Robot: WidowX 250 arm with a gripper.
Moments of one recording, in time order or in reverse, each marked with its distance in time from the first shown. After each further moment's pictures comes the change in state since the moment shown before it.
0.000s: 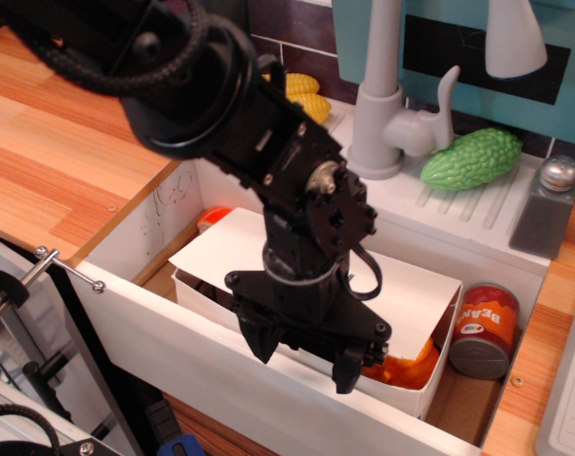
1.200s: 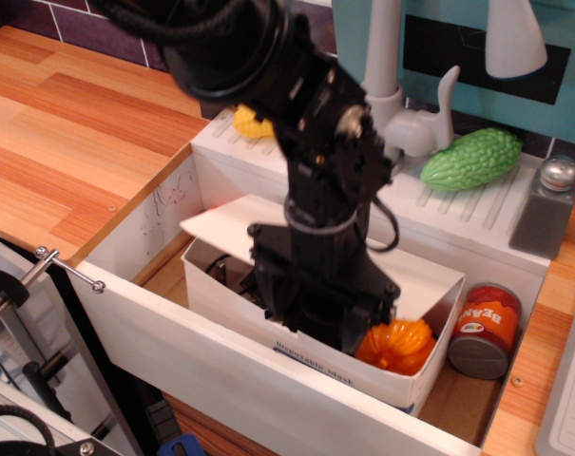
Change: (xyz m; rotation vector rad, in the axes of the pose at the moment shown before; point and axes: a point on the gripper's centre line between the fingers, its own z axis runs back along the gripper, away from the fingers) arm 0.032 0.006 0.008 0.031 0.030 -0.129
